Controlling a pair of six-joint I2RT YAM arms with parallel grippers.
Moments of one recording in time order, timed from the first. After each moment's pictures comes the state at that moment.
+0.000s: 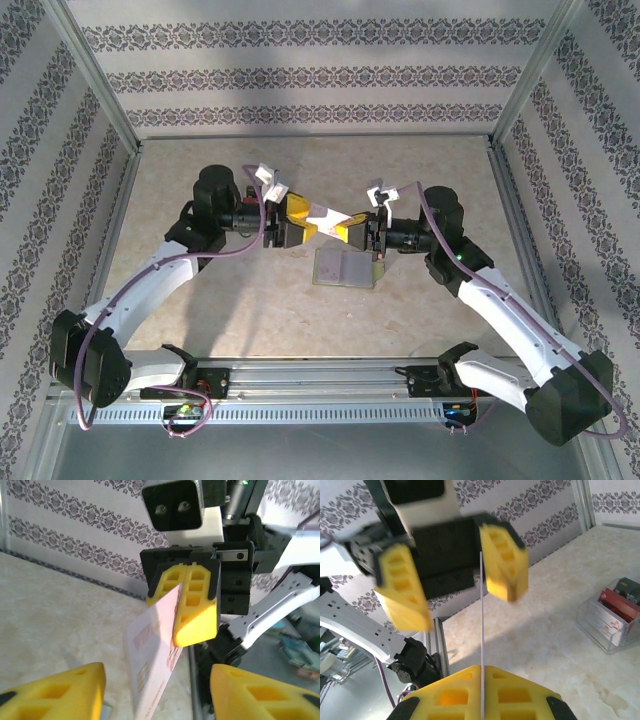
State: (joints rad) left arm -0.42 1.27 1.05 0.02 1.04 -0.11; right arm 0.44 1.04 0.86 -0.03 -0.89 0.31
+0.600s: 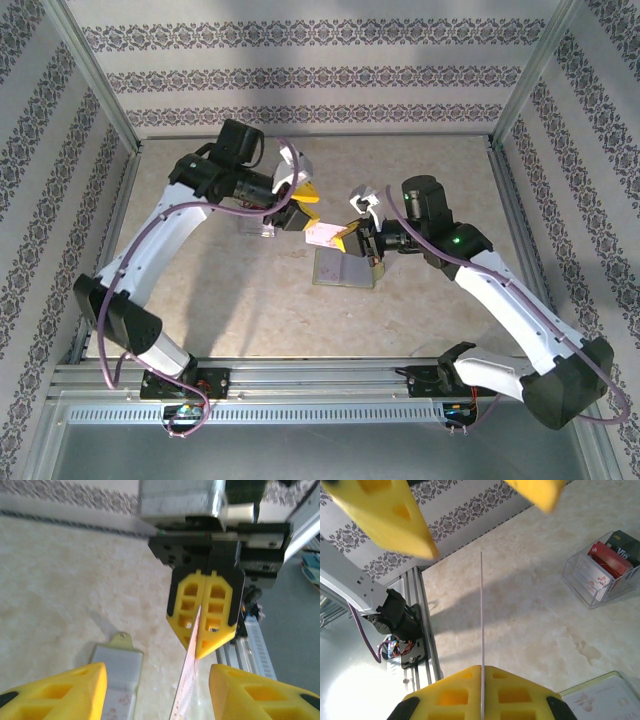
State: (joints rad) left arm -0.45 1.60 1.74 -1.04 0.96 0.62; right arm 0.50 1.14 1.05 -0.49 -0.82 0.00
